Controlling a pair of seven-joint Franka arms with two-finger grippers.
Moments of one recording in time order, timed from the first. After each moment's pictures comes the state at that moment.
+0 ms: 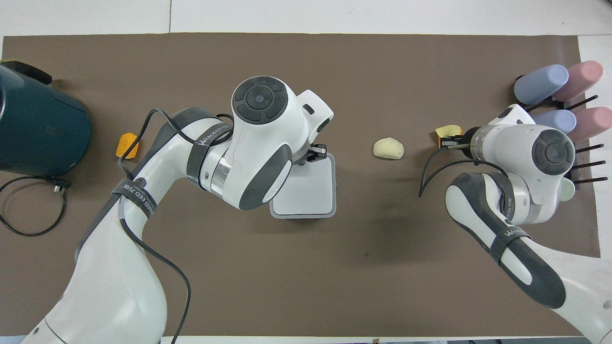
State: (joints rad) left arm -0.58 0.43 -0.10 -1.53 -0.11 1.99 -0.50; right arm -0.01 0.23 0.04 -2.20 -0.01 2.71 0.02
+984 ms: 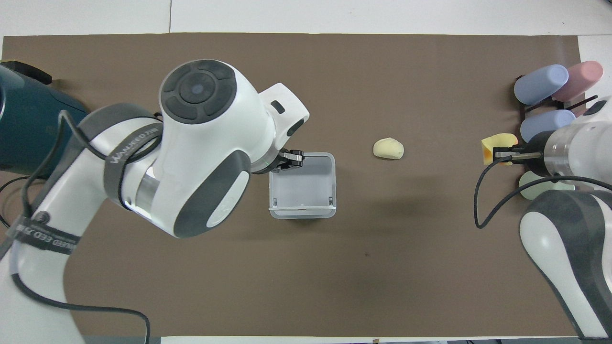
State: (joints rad) left arm -0.54 0.21 -0.08 -1.53 -0.11 1.75 -0.42; right arm -0.02 -0.18 0.04 -2.11 0.00 2.10 0.03
